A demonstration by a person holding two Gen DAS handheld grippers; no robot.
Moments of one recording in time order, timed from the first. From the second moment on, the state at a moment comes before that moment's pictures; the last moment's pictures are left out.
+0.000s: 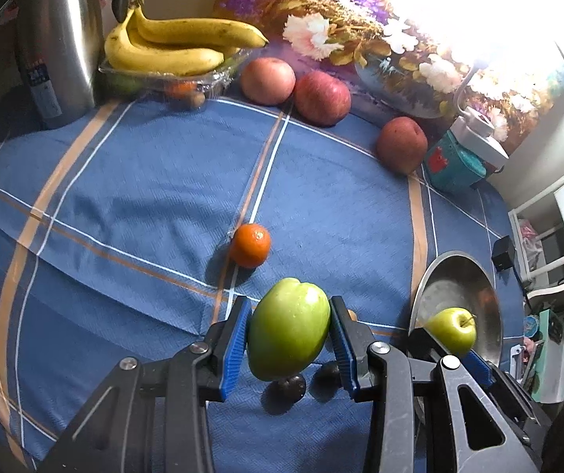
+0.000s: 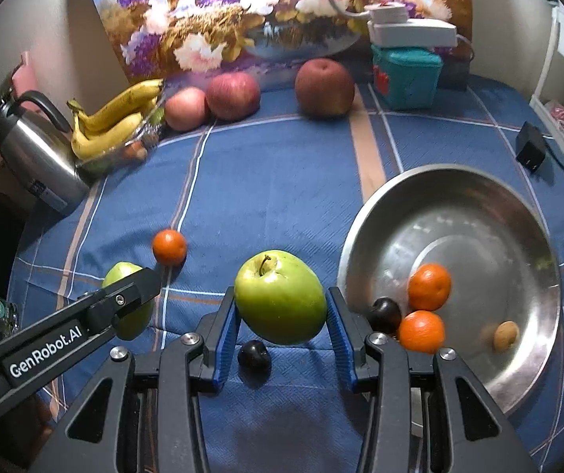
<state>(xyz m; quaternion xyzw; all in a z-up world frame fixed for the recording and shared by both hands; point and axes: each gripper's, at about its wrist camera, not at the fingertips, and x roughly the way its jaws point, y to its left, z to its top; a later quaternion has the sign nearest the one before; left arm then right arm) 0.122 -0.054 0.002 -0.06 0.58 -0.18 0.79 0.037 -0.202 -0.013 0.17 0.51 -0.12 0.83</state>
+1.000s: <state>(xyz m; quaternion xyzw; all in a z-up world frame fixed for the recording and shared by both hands) 0.094 -0.111 0.002 0.01 0.57 -0.21 0.79 -0.001 -0.280 -0.014 0.24 0.50 -0.20 0.81</state>
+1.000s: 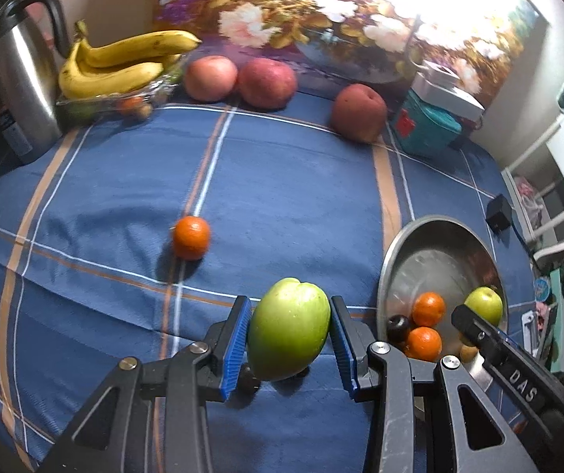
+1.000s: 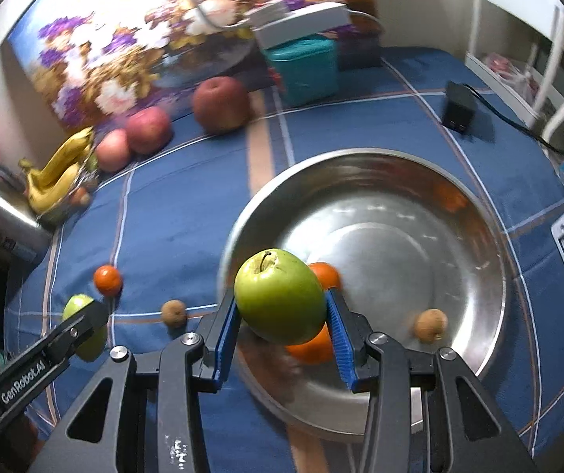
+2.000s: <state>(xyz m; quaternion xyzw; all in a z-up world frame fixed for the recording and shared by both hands) 0.063 -0.207 -0.016 0.09 0.51 -0.31 0.80 -0.034 -0.329 -0.017 0.29 0.48 -0.25 0.79</state>
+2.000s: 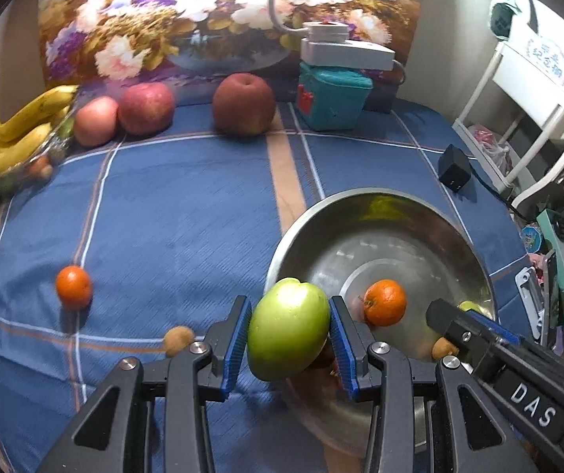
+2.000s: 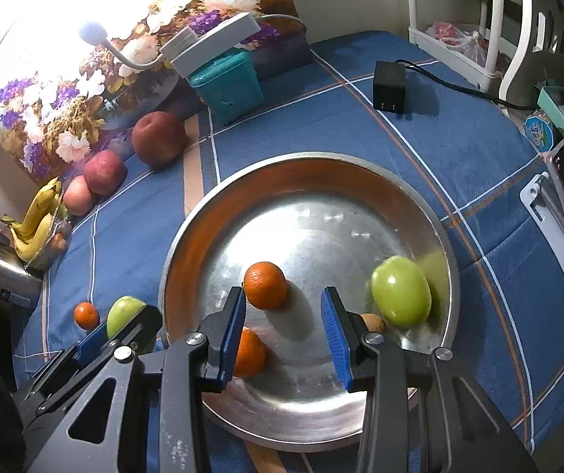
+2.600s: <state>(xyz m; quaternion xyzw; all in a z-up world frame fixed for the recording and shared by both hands) 0.066 -0.231 -0.027 0.09 0.50 -0.32 0.80 -0.042 -0.342 -0.024 0.31 0.48 -0.26 0.78</state>
